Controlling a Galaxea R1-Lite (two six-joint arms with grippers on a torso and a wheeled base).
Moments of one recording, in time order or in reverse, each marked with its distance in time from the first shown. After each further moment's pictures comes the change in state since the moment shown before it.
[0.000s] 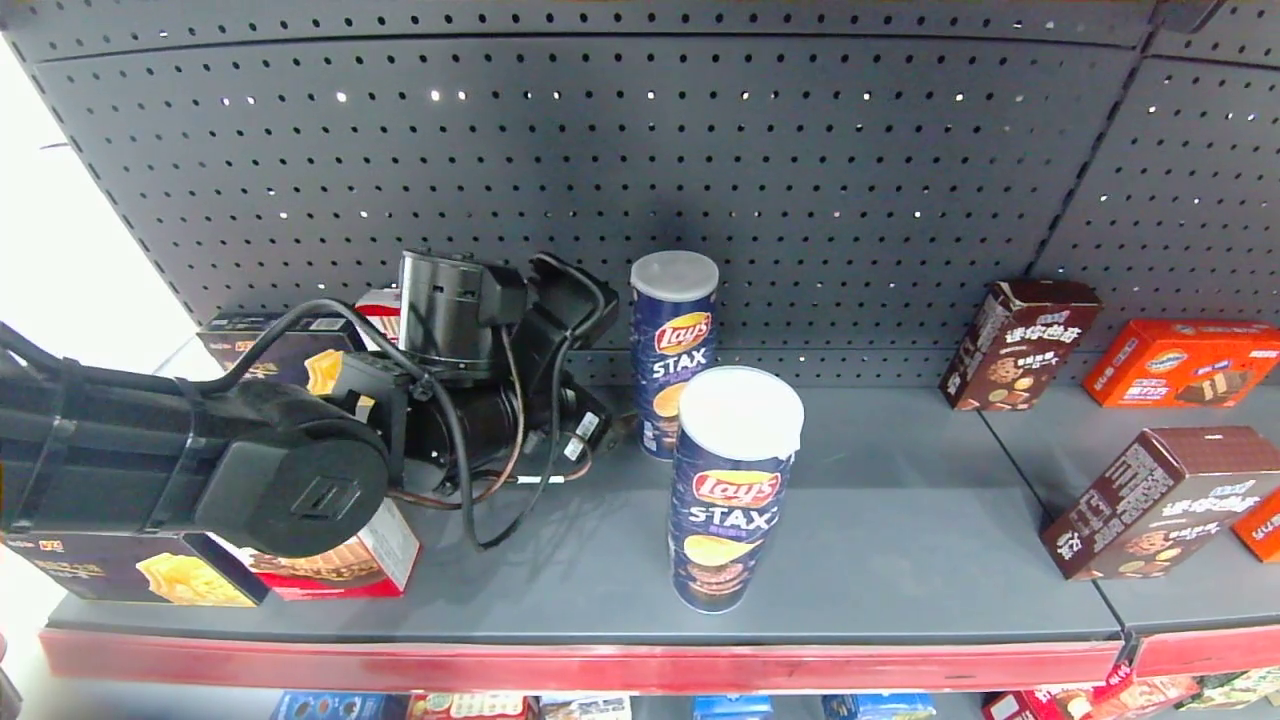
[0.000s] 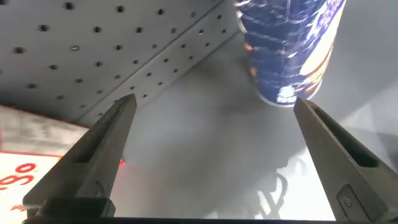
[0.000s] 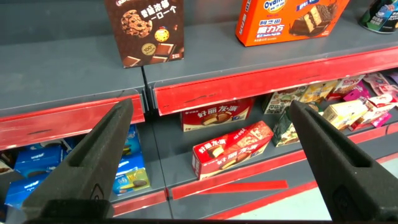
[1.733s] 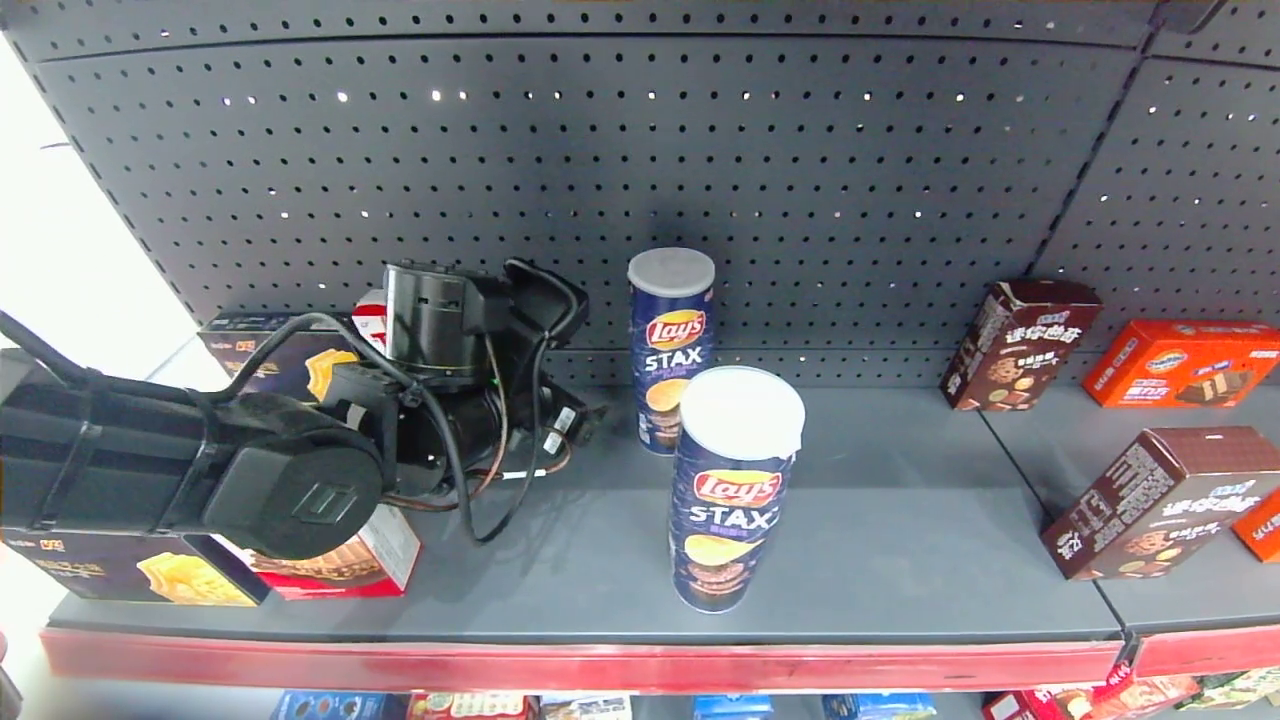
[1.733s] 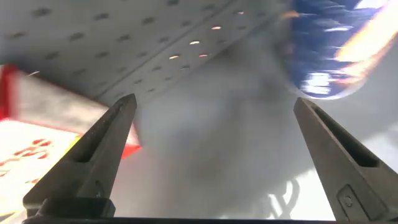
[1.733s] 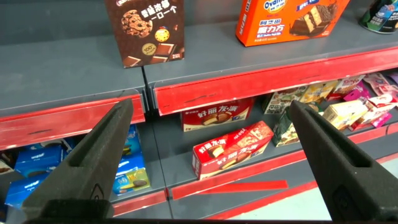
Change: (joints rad) left arm 0.046 0.013 0.039 -0.075 0.084 -0.015; right arm 0.000 0.000 0.000 0.000 0.000 0.000
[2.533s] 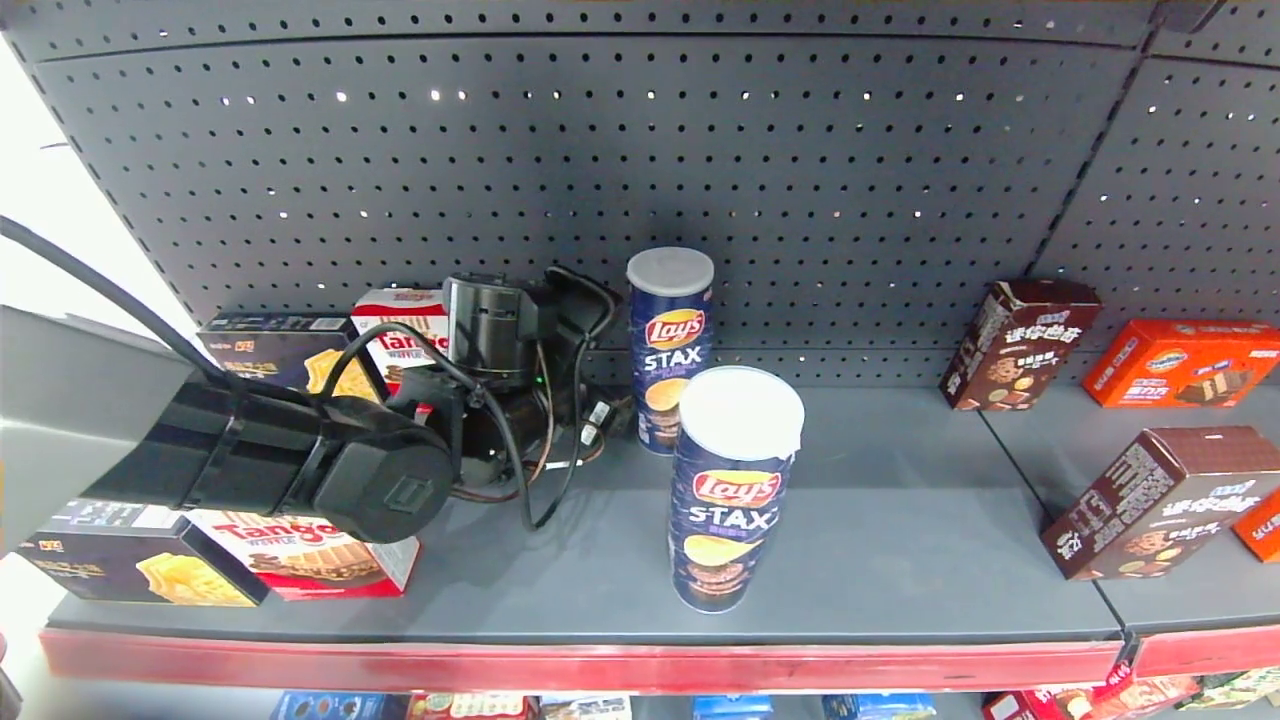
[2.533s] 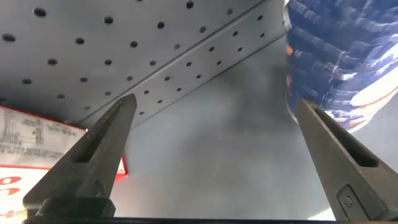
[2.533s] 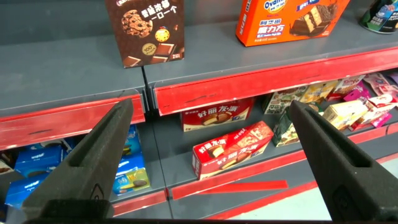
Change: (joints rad) left arm -0.024 0.115 -0.089 -0.057 0.028 0.001; right arm 0.000 0.000 0.000 0.000 0.000 0.000
